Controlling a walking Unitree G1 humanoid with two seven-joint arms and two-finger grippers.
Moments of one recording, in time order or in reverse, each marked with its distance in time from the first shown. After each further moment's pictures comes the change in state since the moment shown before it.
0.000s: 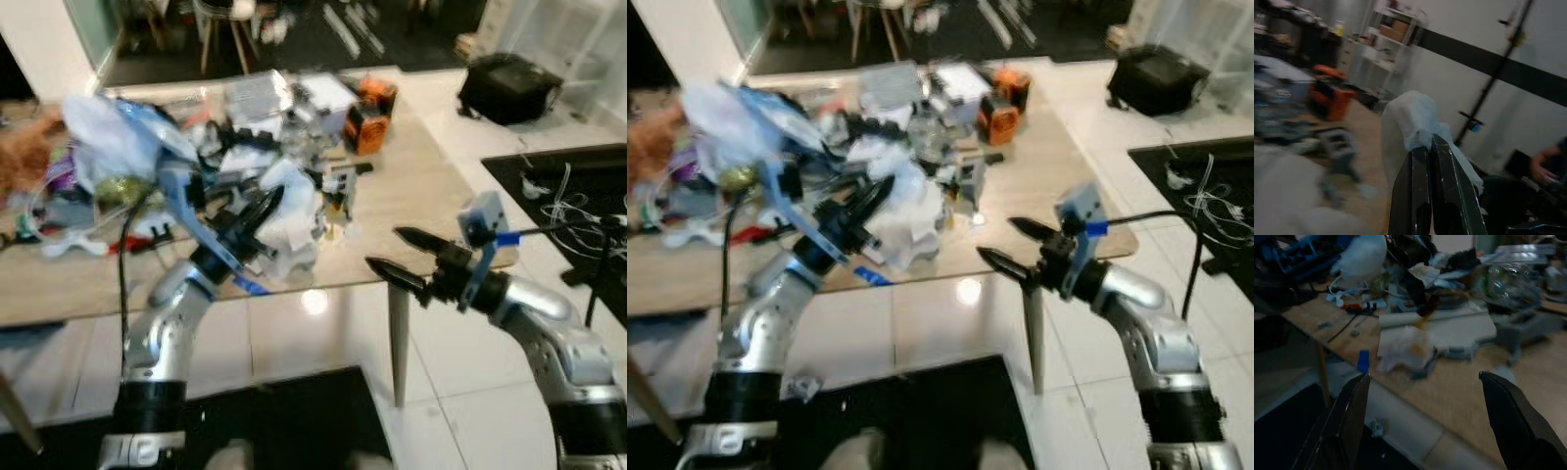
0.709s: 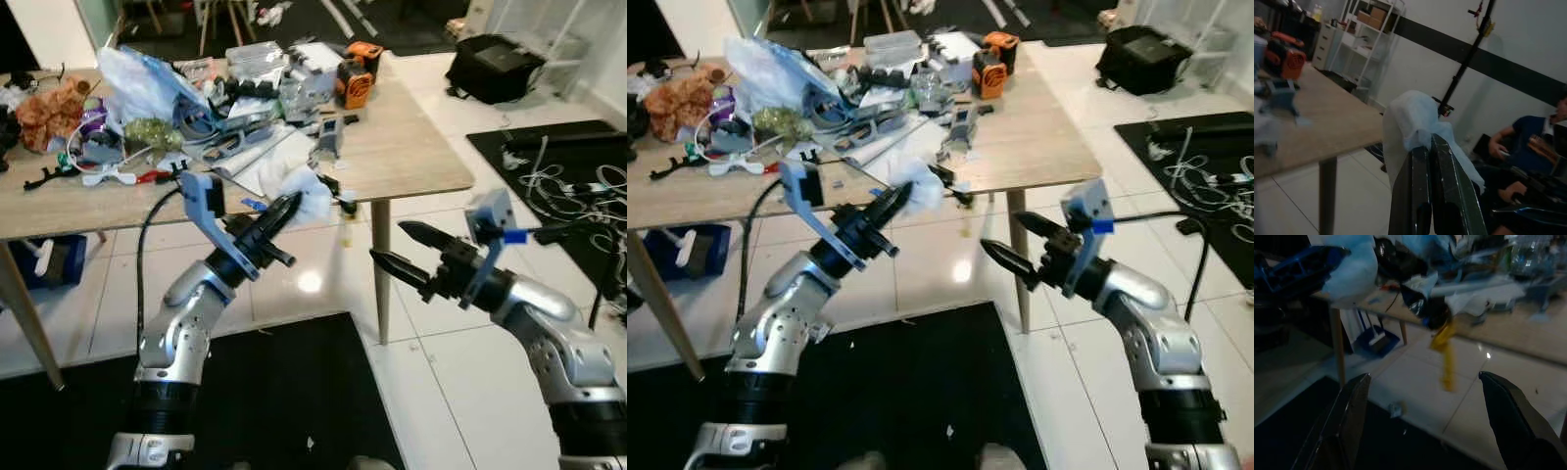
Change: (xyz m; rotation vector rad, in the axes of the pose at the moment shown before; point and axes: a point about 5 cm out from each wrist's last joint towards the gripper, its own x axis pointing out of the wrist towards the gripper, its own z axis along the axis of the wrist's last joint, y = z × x) left arm 0.005 -0.005 -0.007 0.004 0.017 -0.026; right arm 0.002 -0.004 0.005 0.002 -0.041 -0.039
